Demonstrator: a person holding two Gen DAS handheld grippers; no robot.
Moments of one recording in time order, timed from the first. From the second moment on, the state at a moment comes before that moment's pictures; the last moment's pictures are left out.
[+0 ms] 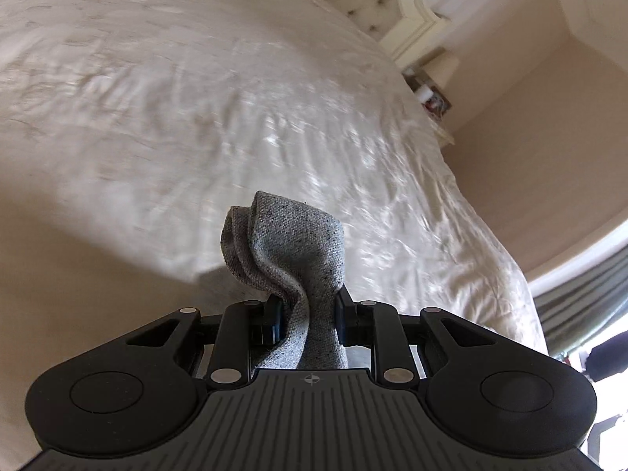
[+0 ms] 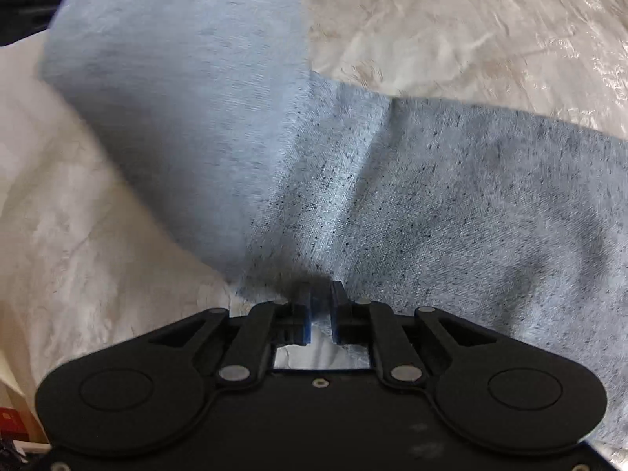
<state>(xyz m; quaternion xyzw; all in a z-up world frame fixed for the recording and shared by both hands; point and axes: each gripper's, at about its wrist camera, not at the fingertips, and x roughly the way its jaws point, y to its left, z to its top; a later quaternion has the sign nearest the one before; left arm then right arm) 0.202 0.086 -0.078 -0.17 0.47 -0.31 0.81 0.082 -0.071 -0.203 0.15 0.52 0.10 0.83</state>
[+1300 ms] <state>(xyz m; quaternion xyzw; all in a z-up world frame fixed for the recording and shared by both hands) 0.145 0.001 -0.217 0.07 0.58 -0.23 0.78 0.041 -0.304 -0.233 0.34 0.51 -0.02 0.79</state>
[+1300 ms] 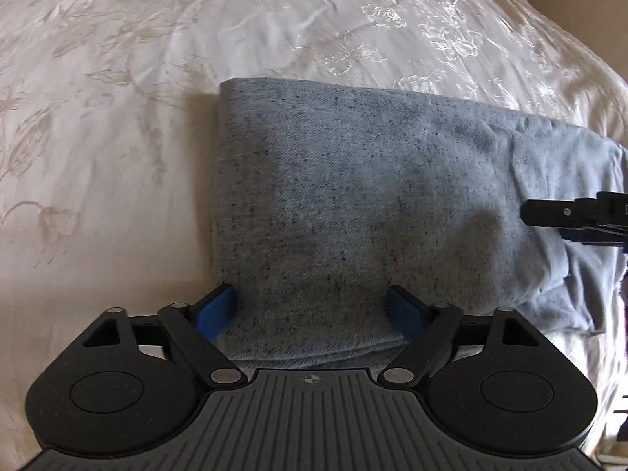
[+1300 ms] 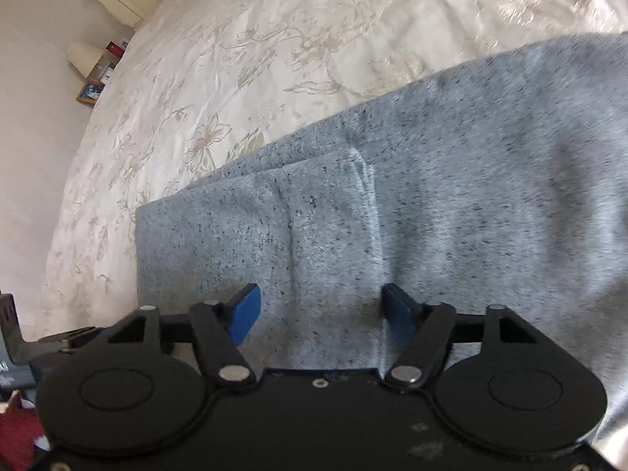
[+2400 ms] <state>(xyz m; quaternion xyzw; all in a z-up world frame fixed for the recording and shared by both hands) 0.165 0.011 -0.185 0.13 0.53 -0.20 0.81 0.053 -0.255 -0.171 0.14 0.50 -0.05 0.86</state>
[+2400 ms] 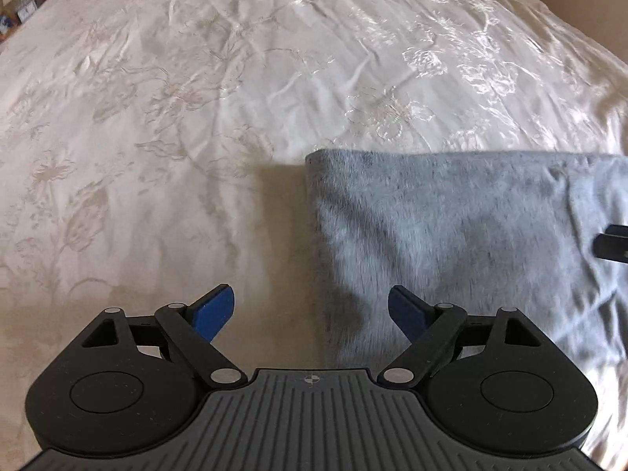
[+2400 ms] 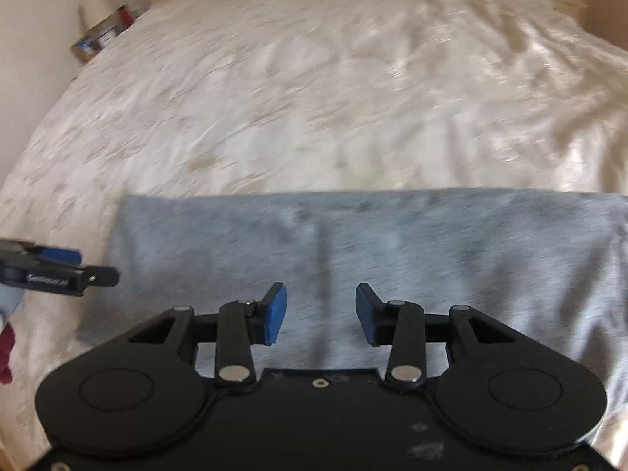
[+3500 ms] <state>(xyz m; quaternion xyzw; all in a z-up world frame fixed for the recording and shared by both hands) 0.123 0.060 -0.220 0.08 0.57 -0.12 0.81 0.030 -0.222 -0.187 0.12 0.54 -0.03 0.83</state>
